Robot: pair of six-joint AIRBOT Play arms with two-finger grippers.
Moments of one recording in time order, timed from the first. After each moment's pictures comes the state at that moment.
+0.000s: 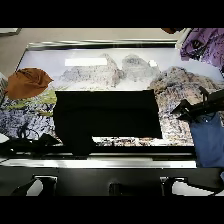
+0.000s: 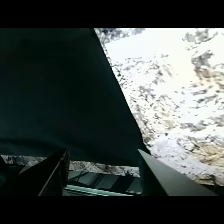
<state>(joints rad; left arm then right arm) 0.46 -0.91 0.43 0.95 -1.30 -1.49 -0.44 -1.45 1.22 2.13 -1.46 -1.68</state>
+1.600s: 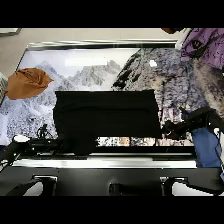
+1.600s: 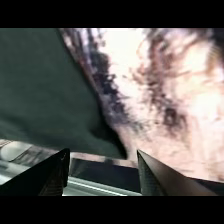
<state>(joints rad) 0.23 -1.09 0.33 0.64 -1.06 -1.35 -0.36 -1.43 0.86 2.08 -1.30 -1.78</state>
